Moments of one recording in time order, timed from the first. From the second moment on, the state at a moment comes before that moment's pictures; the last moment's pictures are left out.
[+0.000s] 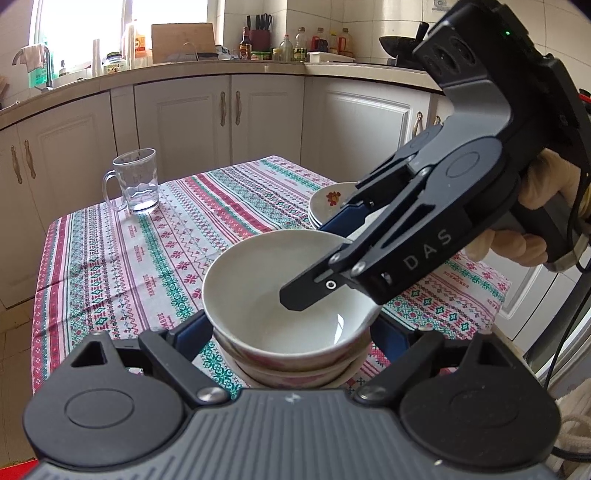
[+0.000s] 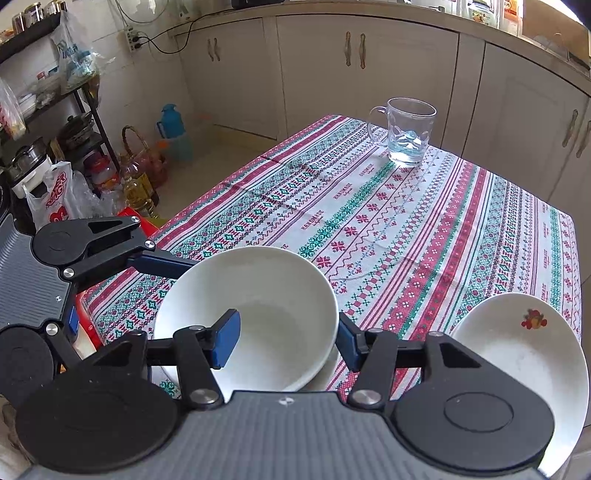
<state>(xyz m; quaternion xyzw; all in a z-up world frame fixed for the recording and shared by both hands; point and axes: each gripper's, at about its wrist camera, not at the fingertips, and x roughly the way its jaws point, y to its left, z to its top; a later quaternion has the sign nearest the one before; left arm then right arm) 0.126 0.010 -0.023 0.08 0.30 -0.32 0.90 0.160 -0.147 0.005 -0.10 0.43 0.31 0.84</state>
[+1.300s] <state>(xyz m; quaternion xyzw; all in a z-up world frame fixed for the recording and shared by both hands) 0.144 0.024 -0.066 0.19 0.34 -0.37 0.84 0.101 -0.165 -0.052 -0.20 0.38 0.31 0.85</state>
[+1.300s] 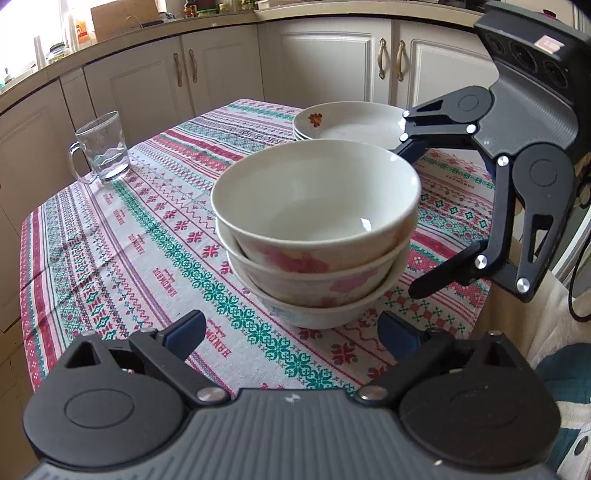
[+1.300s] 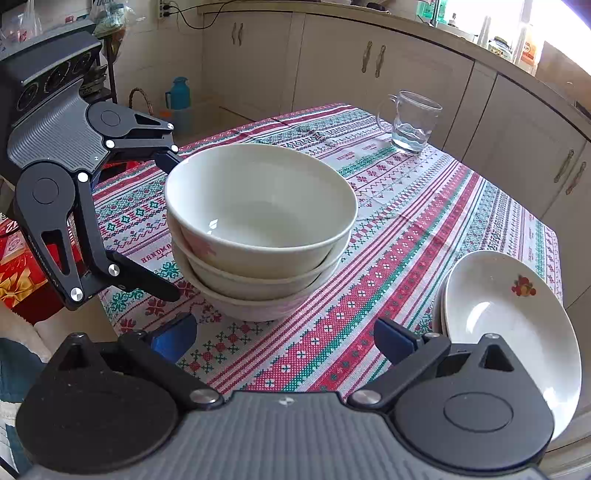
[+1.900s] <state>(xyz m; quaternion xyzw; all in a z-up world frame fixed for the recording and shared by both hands) 0.178 0.023 -0.069 0.23 0.33 -0.49 0.77 0.138 -0.154 -0.059 -0.24 0.38 0.42 0.79</state>
